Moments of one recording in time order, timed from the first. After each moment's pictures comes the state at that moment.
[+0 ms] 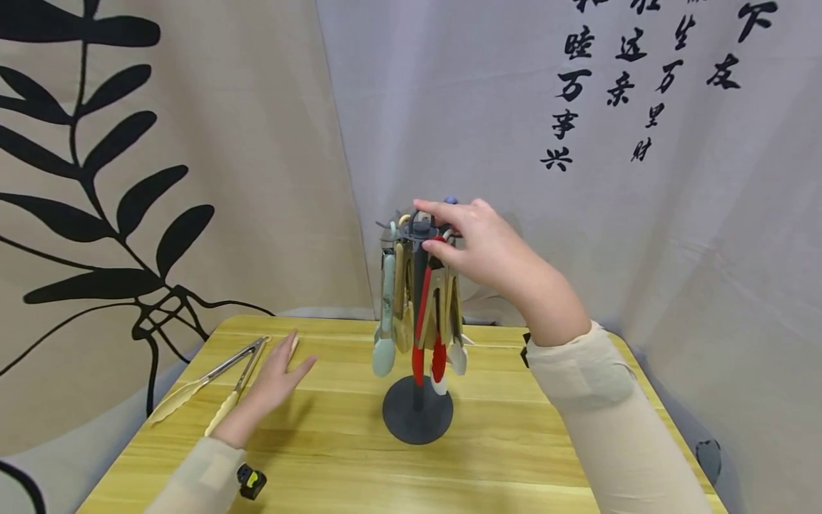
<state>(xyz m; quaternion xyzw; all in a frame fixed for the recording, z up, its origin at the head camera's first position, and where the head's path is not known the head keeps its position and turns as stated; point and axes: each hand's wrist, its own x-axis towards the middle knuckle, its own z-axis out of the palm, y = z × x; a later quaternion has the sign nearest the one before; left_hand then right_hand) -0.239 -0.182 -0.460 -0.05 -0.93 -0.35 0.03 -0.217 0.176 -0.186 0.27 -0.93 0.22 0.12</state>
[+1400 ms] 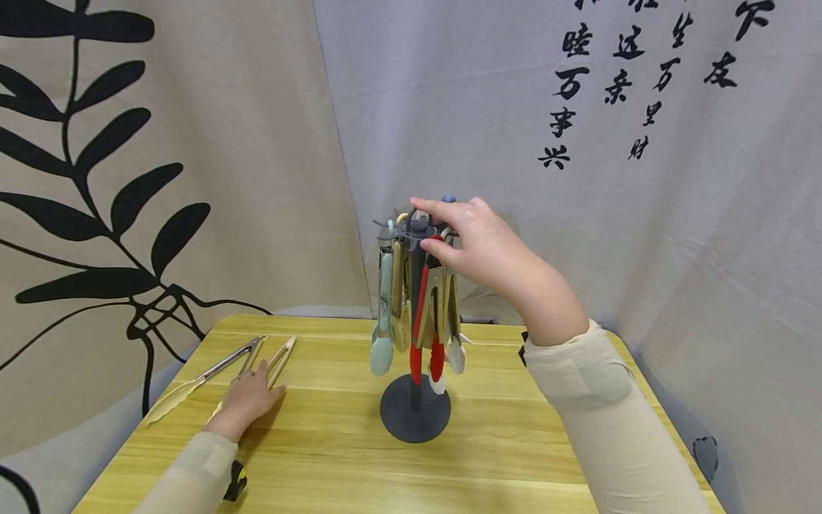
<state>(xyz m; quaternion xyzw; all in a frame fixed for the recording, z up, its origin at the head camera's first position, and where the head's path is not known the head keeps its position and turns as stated) -0.246 -0.230 -0.506 0.06 -0.98 -0.16 -0.08 -0.217 0.175 -0.187 0.27 -0.93 0.22 0.12</state>
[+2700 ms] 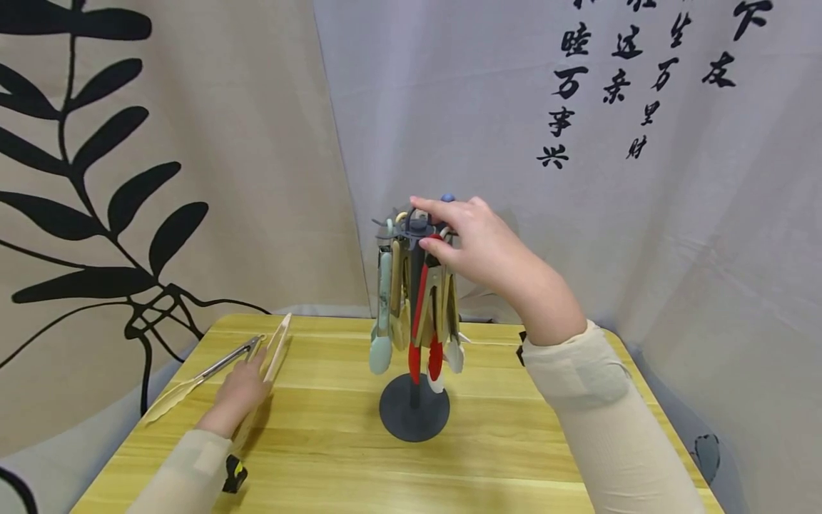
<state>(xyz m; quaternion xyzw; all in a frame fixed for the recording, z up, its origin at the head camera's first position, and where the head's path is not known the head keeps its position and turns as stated) -0.253 -0.236 -0.489 0.07 -0.97 -0.21 -0.05 -0.217 0.175 -0.188 0.27 -0.93 0.21 0.13</state>
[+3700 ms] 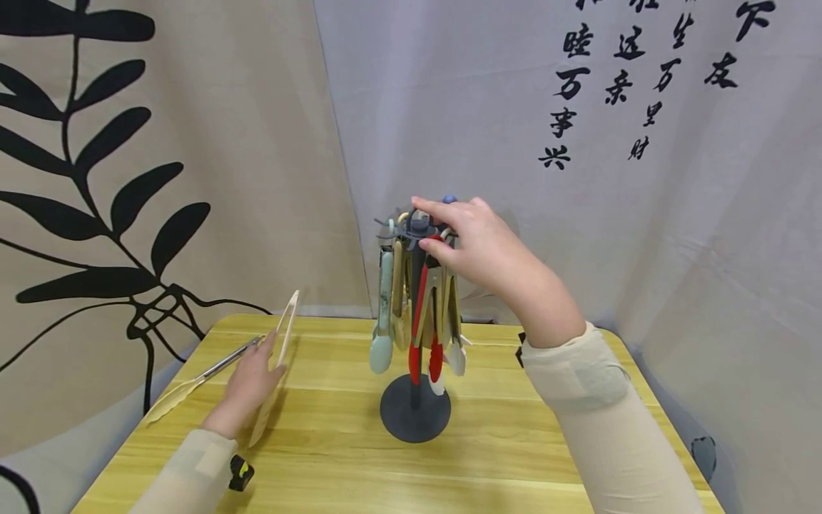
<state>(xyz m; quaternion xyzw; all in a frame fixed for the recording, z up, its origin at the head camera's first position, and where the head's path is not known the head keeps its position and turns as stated) -0.255 -0.214 -0.471 0.04 -0.97 -0.24 0.04 -0.215 0.171 -0.186 0.25 -0.94 0.21 0.13</state>
